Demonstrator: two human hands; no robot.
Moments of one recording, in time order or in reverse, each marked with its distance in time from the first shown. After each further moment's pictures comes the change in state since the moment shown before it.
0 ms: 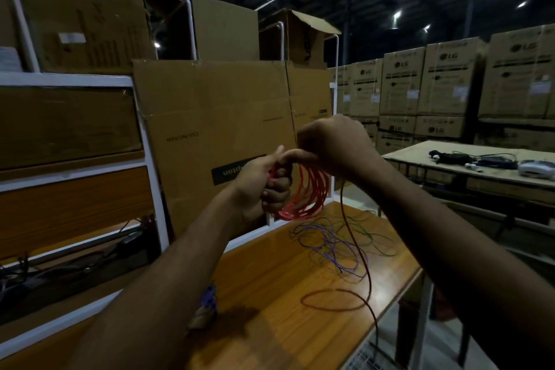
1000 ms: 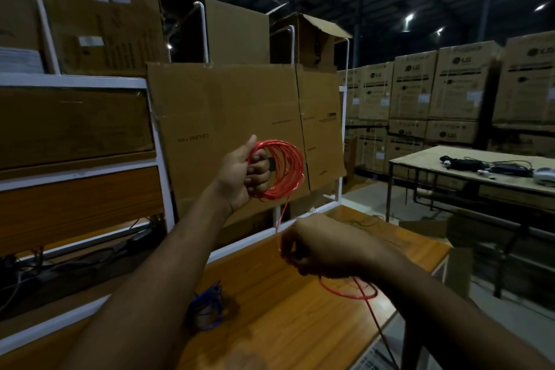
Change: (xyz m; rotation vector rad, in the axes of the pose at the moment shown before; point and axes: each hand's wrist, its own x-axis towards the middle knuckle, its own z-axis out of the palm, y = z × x) left_hand -0.003 0.016 -0.035 -0.224 0.149 0.146; right_hand -0.073 -0.078 0.005 0.465 -0.847 0.115
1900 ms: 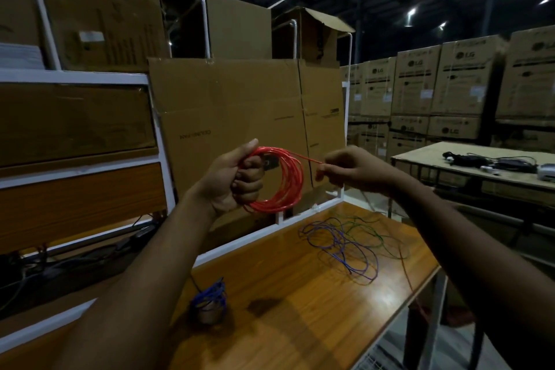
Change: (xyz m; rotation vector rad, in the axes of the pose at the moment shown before) left_hand -0.017 0.006 -0.023 0.038 -0.213 -0.113; right_hand 0.046 0.105 -0.065 0.306 0.328 -0.139
